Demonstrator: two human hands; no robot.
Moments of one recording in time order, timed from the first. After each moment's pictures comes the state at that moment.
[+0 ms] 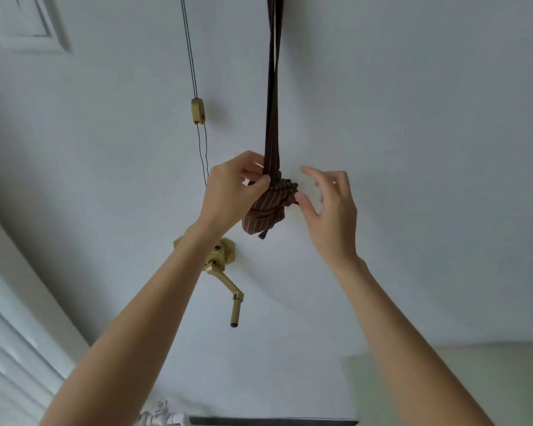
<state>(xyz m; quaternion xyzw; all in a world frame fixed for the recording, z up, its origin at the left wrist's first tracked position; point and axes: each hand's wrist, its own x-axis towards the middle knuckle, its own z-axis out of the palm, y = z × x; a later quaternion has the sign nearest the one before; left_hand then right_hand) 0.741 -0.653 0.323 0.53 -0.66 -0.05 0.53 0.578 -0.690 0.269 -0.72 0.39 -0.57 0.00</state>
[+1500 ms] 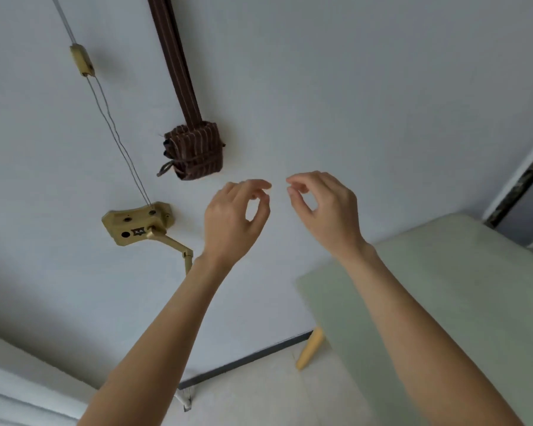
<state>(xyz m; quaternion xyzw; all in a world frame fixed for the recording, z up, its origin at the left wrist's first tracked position) 0.661 -0.592 0.225 0.39 -0.76 0.05 0.51 0.491 -0.580 0.231 -0.72 0.45 -0.51 -0.16</state>
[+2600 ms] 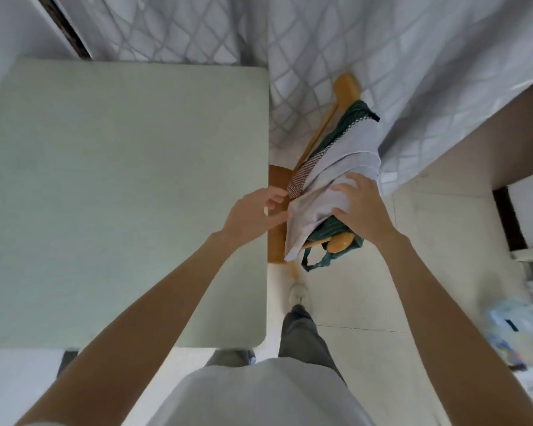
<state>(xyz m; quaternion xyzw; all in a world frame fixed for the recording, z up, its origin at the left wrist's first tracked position) 0.130 -0.140 0.013 0.03 -0.89 -0.44 -0.09 0.057 0.091 0.012 -0.18 0.96 -0.17 0.10</state>
